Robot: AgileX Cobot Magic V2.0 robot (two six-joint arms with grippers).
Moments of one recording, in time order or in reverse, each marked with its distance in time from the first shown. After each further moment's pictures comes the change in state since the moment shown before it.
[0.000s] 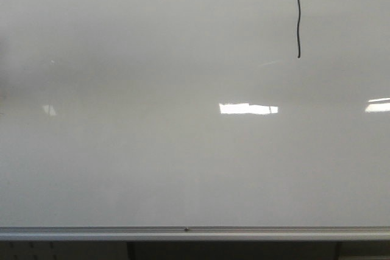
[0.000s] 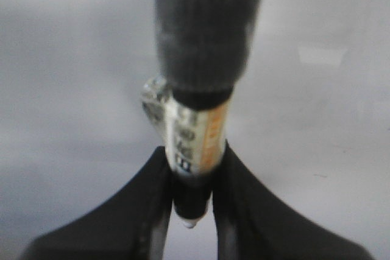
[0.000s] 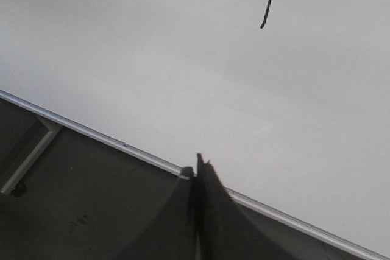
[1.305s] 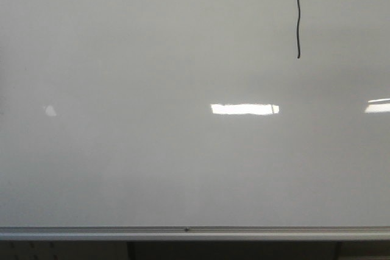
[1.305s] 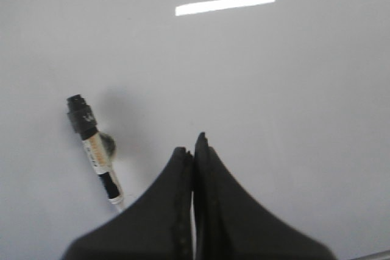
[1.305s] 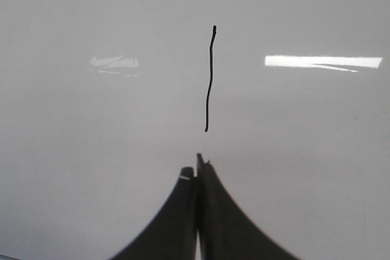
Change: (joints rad) left arm -0.255 -0.886 0.417 0.025 -0.135 -0.001; right arm 0.000 -0.224 0.248 -0.001 -0.462 0.123
